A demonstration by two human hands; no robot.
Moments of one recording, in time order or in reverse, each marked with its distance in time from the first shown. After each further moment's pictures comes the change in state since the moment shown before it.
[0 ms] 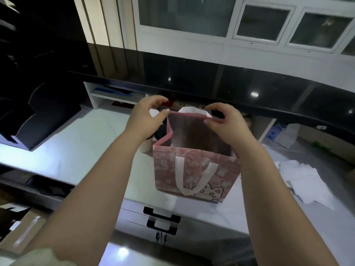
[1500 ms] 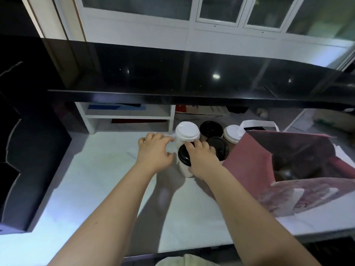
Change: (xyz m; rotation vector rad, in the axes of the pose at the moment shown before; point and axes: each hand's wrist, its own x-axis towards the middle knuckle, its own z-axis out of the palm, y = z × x) left_hand 0.118 -0.256 -0.056 0.570 -0.562 0.206; right_hand 0.094 -0.079 0.308 -0.894 -0.368 0.273
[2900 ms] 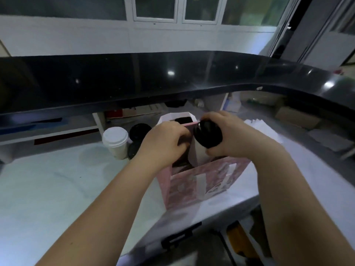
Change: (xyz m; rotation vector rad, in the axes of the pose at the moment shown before) left_hand -0.011 0.250 -0.045 -0.172 0.068 0.528; right_hand -0.154 0.236 -0.094 0.429 0.170 0.125
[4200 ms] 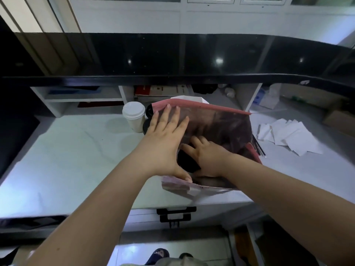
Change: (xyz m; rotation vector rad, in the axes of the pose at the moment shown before) left_hand -0.046 0.060 0.016 0.406 -0.356 -0.266; right_hand 0.018 0.048 0.112 -0.446 -0.293 -0.589
